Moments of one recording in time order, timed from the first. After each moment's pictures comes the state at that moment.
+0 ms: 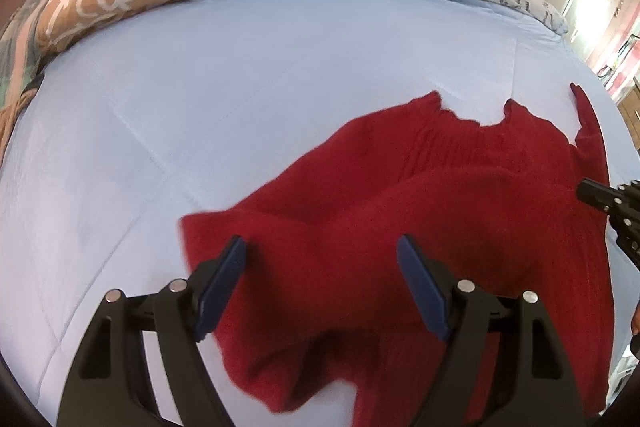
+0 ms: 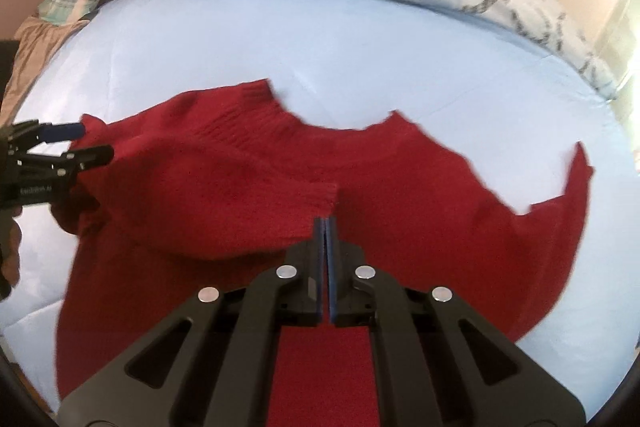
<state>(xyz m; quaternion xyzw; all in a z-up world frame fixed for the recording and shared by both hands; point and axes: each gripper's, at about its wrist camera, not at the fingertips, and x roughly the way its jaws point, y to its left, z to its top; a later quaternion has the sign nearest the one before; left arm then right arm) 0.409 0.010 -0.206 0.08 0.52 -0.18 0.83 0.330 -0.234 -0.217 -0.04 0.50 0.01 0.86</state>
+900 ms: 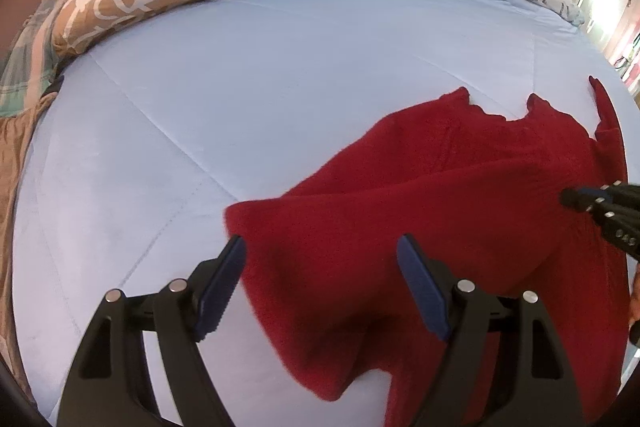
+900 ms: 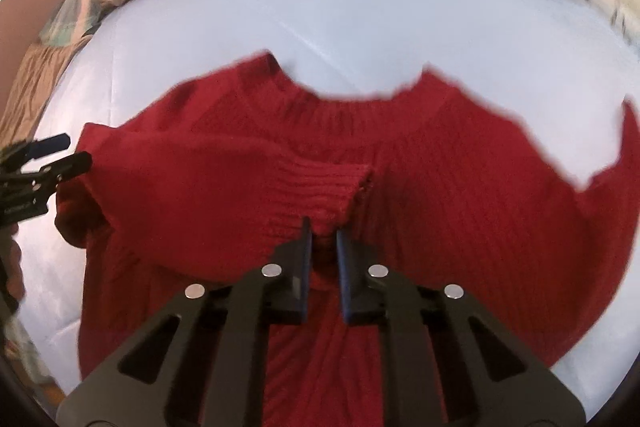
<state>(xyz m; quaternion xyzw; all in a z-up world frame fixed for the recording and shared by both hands) 0.405 0.026 -0.201 0.11 0.52 -0.14 0.83 0.355 -0.236 -0.247 0.03 0.53 0.06 0.85</state>
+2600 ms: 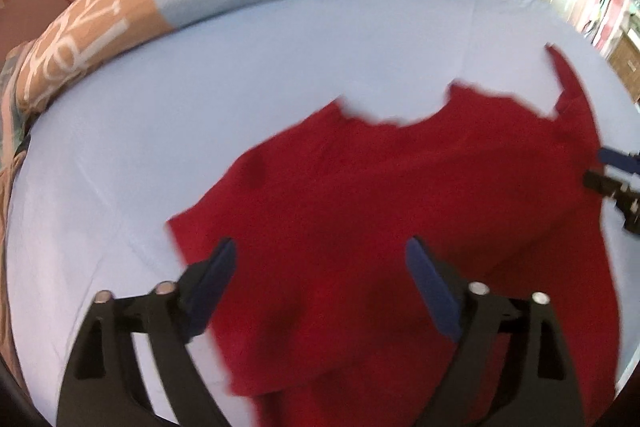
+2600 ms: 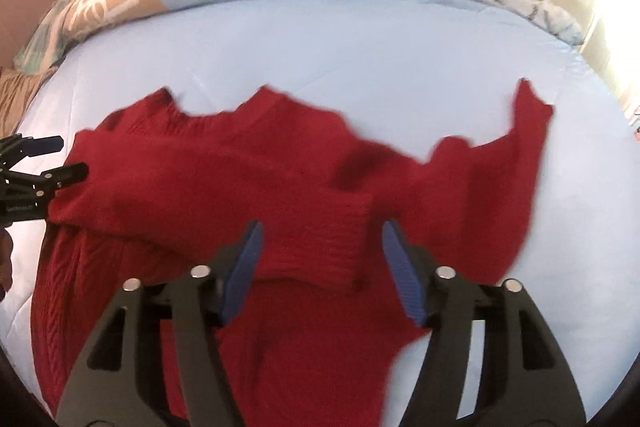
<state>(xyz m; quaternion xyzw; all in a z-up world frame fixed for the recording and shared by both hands) 0.373 -0.095 -0.201 0.15 0.49 -0.21 0.84 0.283 -0.361 -0.224 0.03 0.48 -0.03 0.88</state>
